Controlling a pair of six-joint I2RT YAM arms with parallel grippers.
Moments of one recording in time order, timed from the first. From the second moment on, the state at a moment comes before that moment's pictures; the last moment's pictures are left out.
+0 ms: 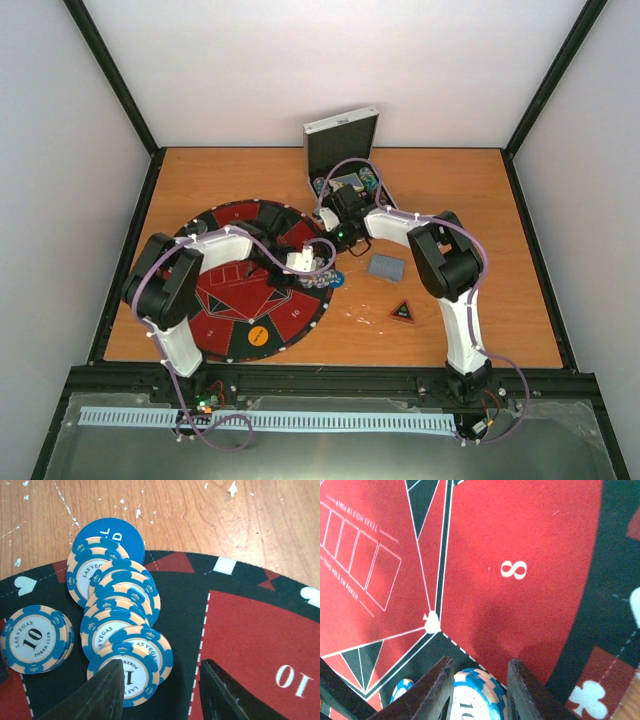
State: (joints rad) left arm -0.48 1.77 1.01 -0.55 0.59 1.22; right arm 0.57 2.15 1.45 -0.42 -0.58 0.11
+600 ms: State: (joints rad) left arm -0.46 1.75 1.13 -0.67 0.54 1.16; right arm 0.58 2.08 1.36 -0.50 -0.64 -0.01
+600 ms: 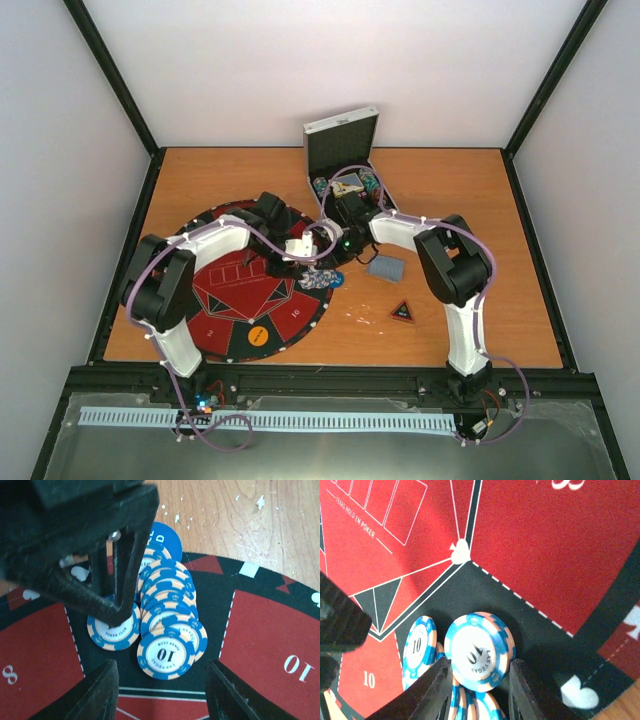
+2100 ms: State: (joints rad) left arm 0.15 1.46 1.15 -0.62 0.43 0.52; right arm 0.65 2.04 1.85 -0.77 -0.41 -0.15
